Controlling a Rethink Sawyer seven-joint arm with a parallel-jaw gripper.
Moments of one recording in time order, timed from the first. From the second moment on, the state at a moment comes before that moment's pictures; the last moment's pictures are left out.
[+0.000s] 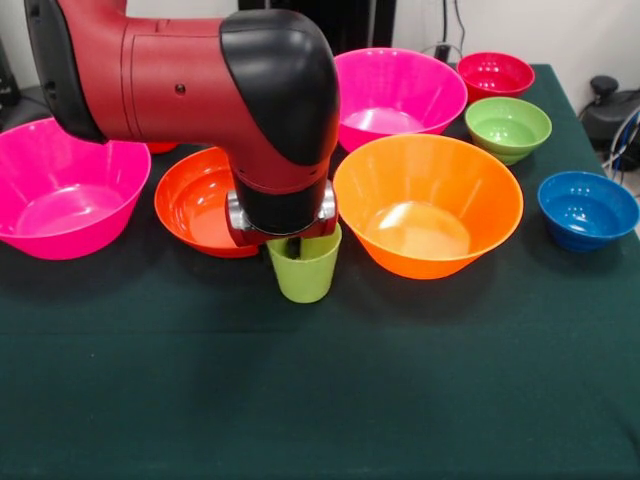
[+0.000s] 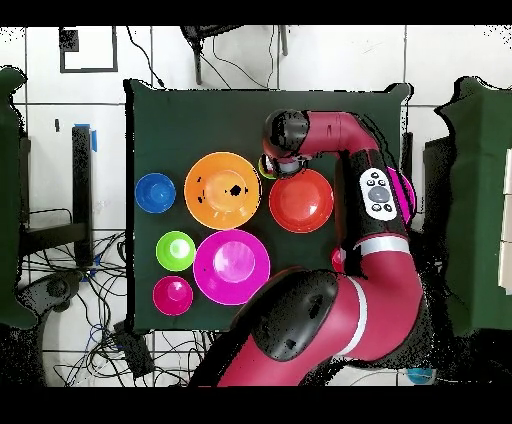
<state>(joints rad) -0.48 -0.22 0.43 0.98 -0.55 1.16 1.59</state>
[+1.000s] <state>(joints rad) -0.48 -0.27 0.43 1.02 -0.55 1.16 1.59</state>
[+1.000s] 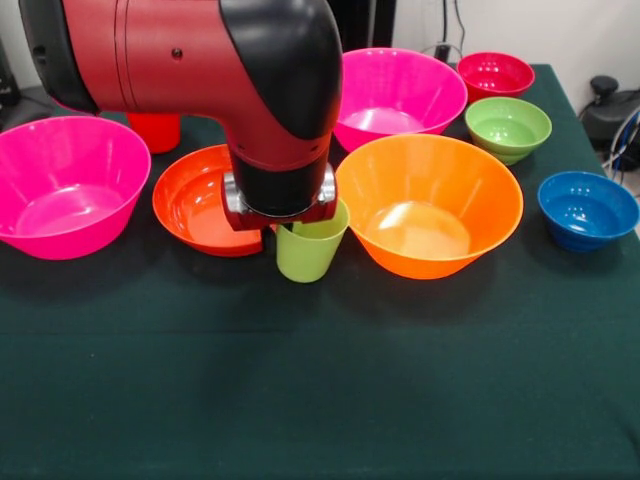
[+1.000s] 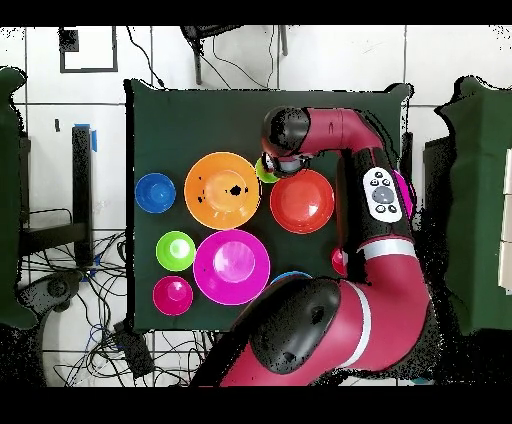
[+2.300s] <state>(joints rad) -0.49 -0.23 0.44 0.95 -0.55 1.16 1.59</state>
